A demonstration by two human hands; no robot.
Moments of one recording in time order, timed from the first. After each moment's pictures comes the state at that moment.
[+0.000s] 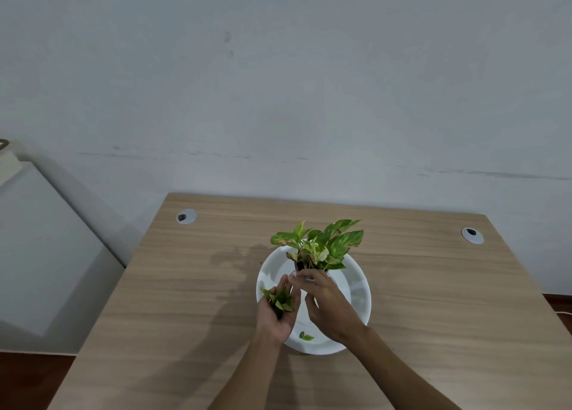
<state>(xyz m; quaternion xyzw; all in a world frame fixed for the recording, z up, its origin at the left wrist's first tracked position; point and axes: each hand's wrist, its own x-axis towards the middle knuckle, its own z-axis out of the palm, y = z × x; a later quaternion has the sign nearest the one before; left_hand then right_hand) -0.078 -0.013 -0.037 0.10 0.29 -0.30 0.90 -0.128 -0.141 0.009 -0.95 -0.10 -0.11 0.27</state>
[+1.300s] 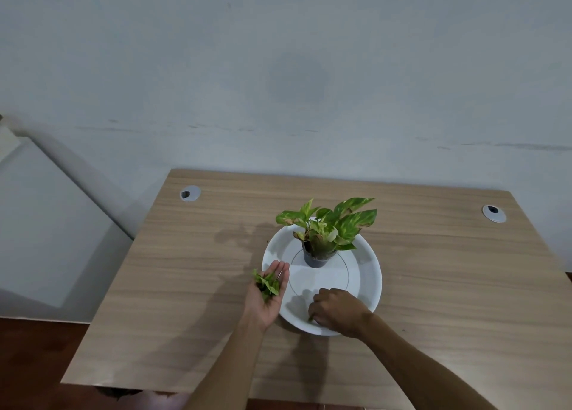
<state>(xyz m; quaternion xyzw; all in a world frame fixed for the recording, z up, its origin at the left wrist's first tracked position) -0.059 0.023 -0.061 0.17 0.34 -0.29 0.88 -0.132 -0.167 -0.063 -0.97 -0.22 0.13 0.03</state>
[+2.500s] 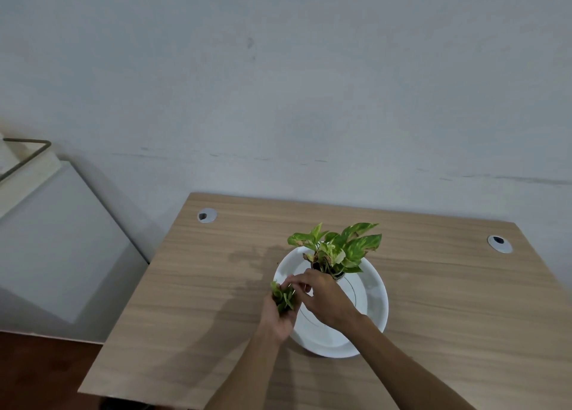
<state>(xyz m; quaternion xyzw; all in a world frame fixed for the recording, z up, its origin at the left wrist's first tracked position) -0.068 0.012 -0.032 0.23 0.31 -0.25 0.89 -0.095 -0.114 0.015 -0.94 -0.07 -0.01 0.34</state>
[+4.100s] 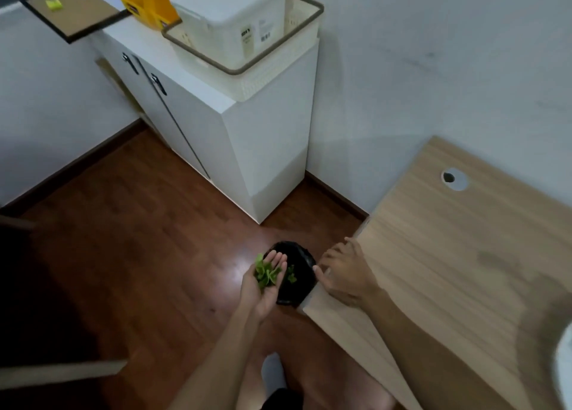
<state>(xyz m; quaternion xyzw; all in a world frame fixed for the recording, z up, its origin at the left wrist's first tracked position) -0.055 0.517 -0.138 0.11 0.43 0.00 0.90 0.033 0.327 -0.119 -0.93 -0.34 0.10 0.06</state>
